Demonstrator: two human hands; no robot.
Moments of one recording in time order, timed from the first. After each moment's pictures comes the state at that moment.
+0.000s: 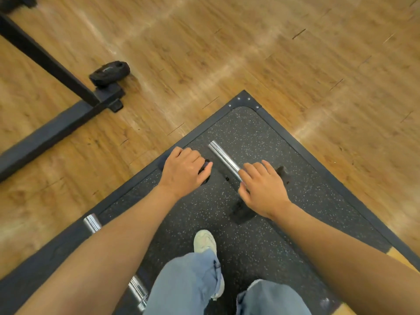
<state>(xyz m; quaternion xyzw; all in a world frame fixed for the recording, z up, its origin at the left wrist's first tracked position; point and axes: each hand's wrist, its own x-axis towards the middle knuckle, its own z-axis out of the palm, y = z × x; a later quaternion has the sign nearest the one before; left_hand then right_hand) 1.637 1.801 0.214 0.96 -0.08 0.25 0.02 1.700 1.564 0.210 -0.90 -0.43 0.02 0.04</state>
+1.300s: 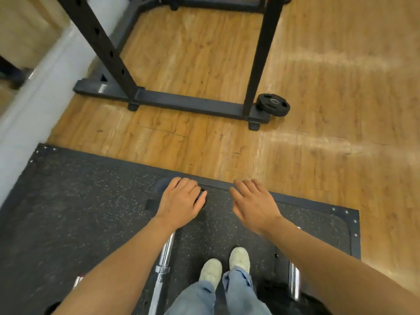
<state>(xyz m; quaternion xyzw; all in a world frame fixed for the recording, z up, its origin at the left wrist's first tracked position) 1.400 1.950 0.348 0.90 0.38 0.20 -0.08 1.633 1.890 0.360 -0.57 -0.82 0.04 0.01</state>
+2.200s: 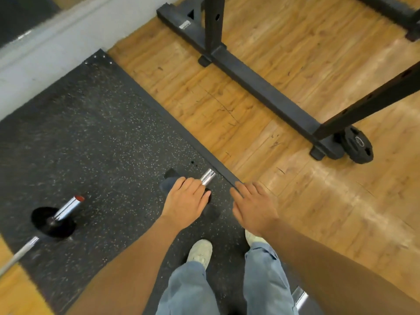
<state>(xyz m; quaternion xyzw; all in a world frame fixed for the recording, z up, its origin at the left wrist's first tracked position) 1.331 1.949 0.232 0.76 0.63 0.13 -0.08 1.550 2.013 0.249 -0.34 -0.93 0.08 -0.05</state>
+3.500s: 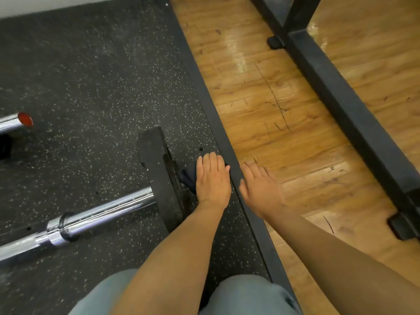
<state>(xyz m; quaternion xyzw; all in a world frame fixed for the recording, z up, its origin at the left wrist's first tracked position) 1.423 2.056 -0.098 0.38 0.92 0.02 0.04 1.528 2.143 -0.092 -0.25 -0.97 0.07 0.03</state>
